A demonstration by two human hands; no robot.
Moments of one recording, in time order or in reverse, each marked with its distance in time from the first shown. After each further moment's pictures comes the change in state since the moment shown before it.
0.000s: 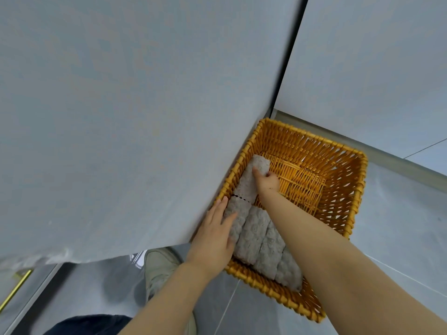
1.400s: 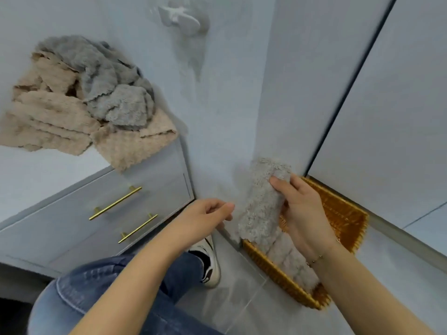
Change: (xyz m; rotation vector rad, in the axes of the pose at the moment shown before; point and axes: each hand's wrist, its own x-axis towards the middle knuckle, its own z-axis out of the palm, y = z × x) left_hand -0.267 0.066 -0.184 -0.640 0.308 -0.249; right_hand -0.440 -0.093 -0.128 0.402 -0.629 -0.534
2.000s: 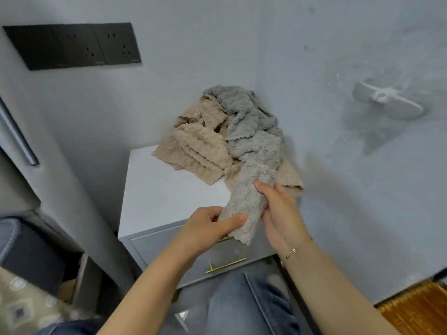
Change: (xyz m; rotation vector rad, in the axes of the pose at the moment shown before) left_hand -0.053 -0.071 -0.186 -0.411 0.495 -0.073; right_hand 0.041 0.037 0.278 0.129 -0.463 0.163
